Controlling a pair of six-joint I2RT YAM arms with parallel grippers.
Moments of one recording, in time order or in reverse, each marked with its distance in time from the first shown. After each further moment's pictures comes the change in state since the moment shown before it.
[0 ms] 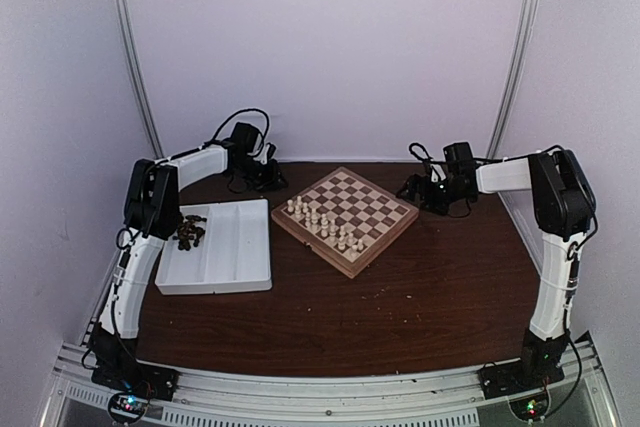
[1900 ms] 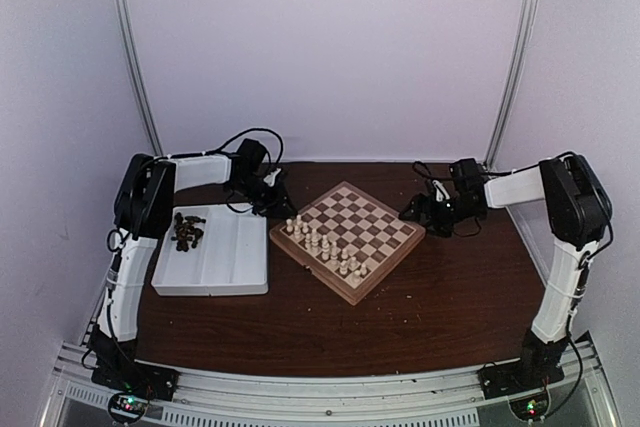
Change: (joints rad) left arm -0.066 -0.135 -0.286 -0.051 0.192 0.009; right arm 0.011 -0.124 -0.225 0.008 -0.106 0.023
